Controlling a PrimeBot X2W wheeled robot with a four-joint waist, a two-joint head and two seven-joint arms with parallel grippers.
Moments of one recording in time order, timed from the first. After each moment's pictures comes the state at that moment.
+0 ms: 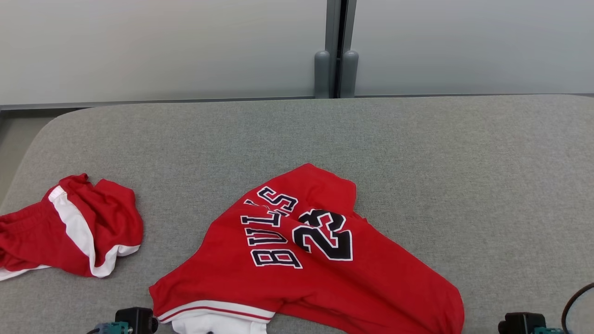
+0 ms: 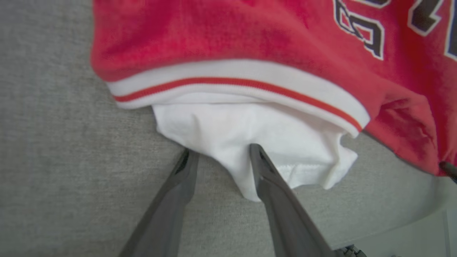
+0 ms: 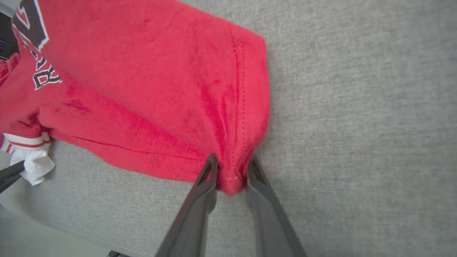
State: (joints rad) left arm 0.10 0.37 -0.45 0.14 -0.88 0.13 0.34; right arm 0.19 -0.17 0.18 0.12 0.64 0.13 0.34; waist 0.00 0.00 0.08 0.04
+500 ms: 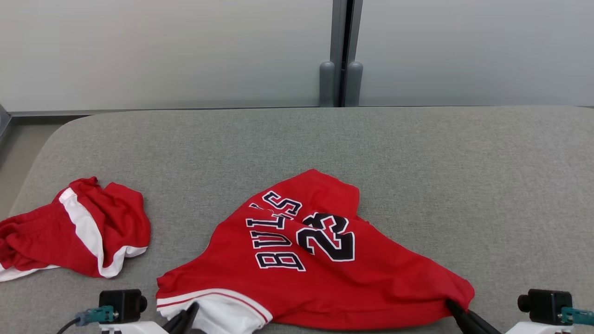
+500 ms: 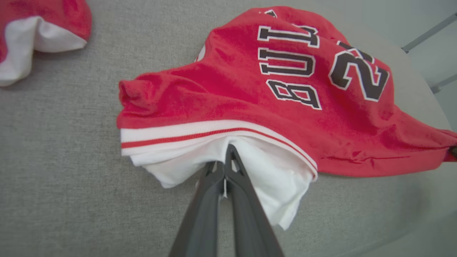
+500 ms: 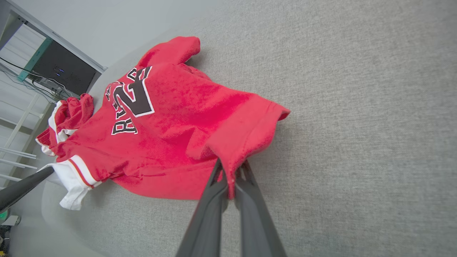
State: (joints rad) left arm 0.11 0.42 -0.42 0.00 -0.85 0.14 0.29; right arm 0.19 -0.22 0.20 -0.01 0.72 0.13 0.30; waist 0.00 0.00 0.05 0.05
